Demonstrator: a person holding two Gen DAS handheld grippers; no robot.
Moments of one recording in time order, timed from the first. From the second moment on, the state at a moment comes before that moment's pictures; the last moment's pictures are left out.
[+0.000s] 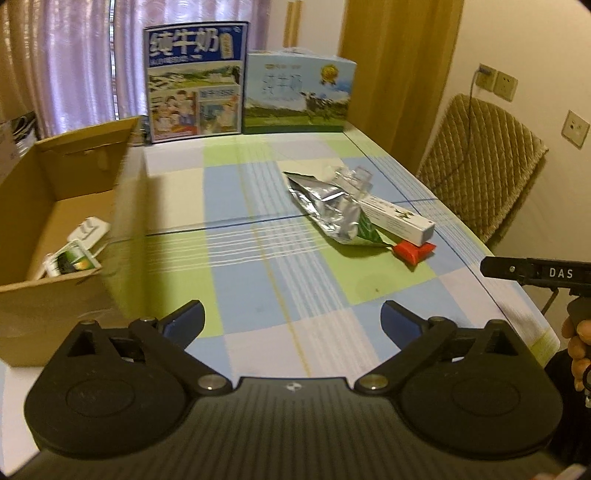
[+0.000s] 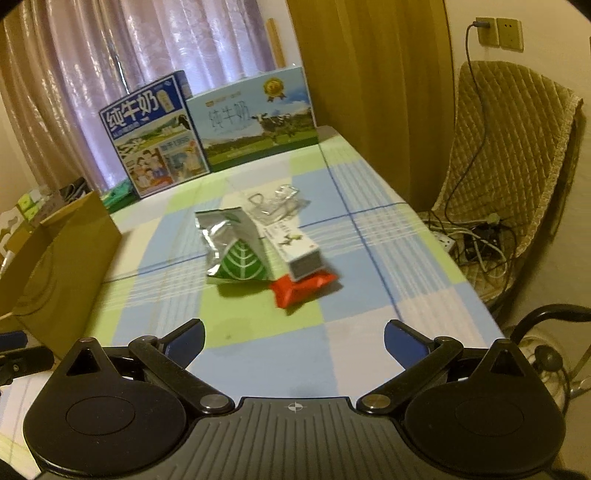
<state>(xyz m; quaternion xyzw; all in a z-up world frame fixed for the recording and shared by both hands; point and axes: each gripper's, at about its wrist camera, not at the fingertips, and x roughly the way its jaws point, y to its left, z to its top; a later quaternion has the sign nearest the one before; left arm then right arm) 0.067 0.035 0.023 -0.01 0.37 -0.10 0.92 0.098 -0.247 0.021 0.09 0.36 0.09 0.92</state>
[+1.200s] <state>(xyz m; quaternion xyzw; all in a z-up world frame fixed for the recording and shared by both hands) 0.159 -0.020 -0.036 0.03 0.42 -0.15 0.90 0.207 -0.223 -0.061 -0.08 0.37 0.21 0.90</state>
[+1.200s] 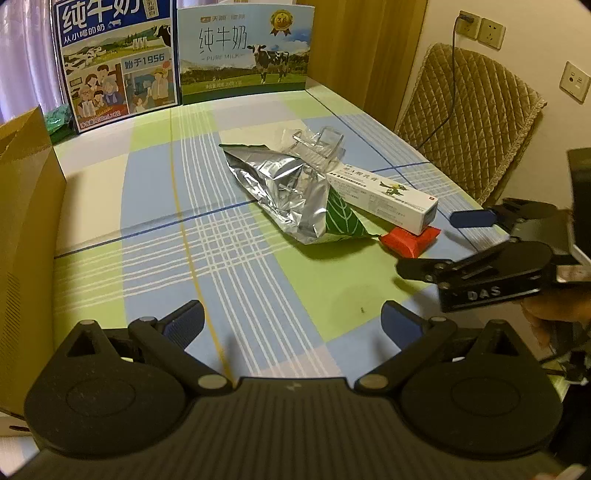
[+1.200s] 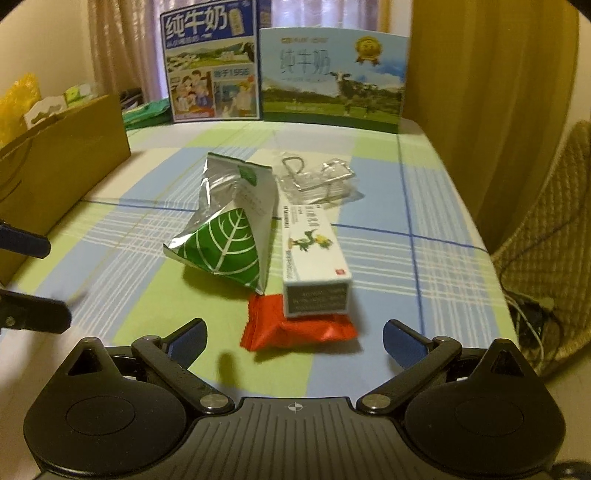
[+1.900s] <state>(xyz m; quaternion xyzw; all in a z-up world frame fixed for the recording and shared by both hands) 0.152 -0.007 -0.040 0.01 0.42 -0.15 0.90 0.178 -0.209 -0.062 -0.07 0.39 0.22 0.89</state>
